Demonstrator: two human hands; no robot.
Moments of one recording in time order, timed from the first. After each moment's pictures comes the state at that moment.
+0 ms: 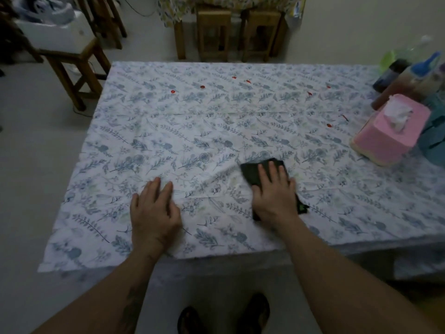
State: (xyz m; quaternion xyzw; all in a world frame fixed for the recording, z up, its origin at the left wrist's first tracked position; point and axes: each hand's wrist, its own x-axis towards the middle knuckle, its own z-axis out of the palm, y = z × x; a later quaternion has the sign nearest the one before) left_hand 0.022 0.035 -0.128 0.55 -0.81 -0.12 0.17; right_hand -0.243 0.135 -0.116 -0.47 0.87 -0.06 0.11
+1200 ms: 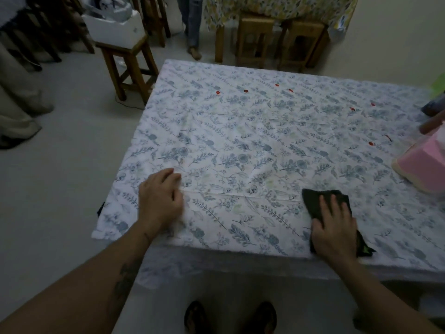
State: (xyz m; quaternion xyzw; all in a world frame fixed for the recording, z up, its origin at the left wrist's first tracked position) left_hand 0.093 -0.009 -0.115 0.56 -0.80 -0.13 0.16; right_hand -0.248 0.202 -0.114 -0.42 0.90 -0.07 0.10
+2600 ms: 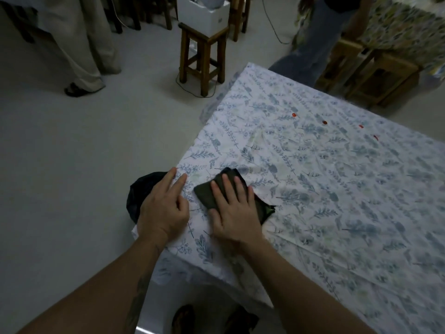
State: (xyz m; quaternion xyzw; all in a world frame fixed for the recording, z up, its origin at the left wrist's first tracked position) left_hand 0.170 -0.023 -0.128 0.69 -0.68 -0.15 0.21; right_hand -0.019 -0.013 -0.126 -0.78 0.61 -0.03 0.12
